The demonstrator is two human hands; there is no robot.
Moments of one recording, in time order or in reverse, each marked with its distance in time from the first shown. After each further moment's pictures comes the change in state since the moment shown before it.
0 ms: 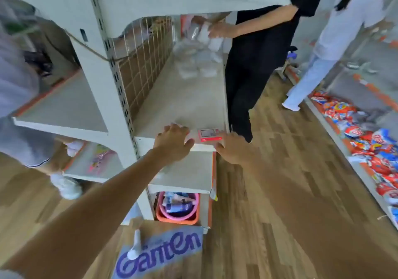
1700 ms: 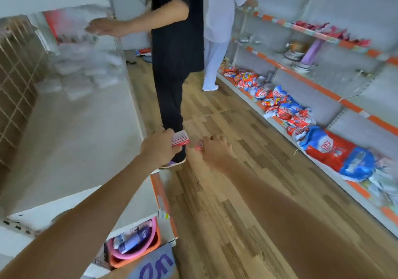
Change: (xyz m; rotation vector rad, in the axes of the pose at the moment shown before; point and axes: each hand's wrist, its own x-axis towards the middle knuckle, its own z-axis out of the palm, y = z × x) left_hand 0.094 0.134 0.042 0.028 -0.134 0.353; right_hand -0.036 0.101 -0.028 0.022 0.097 0.535
